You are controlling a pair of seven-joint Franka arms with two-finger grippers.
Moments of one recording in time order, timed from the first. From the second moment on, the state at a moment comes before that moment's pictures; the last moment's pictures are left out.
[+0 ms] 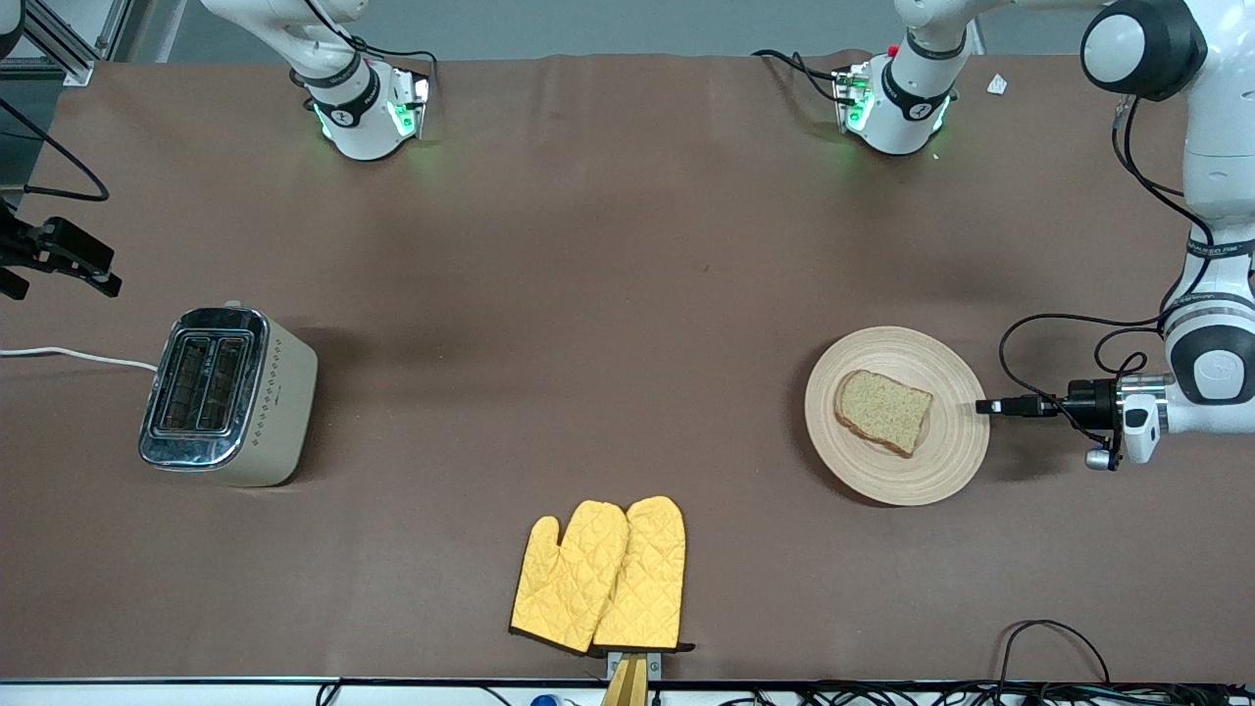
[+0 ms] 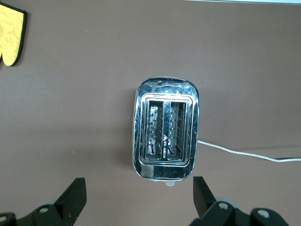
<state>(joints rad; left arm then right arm) 0.38 0.83 -0.03 -1.52 -0.72 1.72 0.58 -0.05 -0.01 -0.02 -1.59 -0.02 1.67 -0.11</state>
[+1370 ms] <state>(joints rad) 0.17 0.78 -0.43 -1.50 -0.79 2.06 0.35 -0.04 0.07 -0.02 -1.59 0.00 1.68 0.01</state>
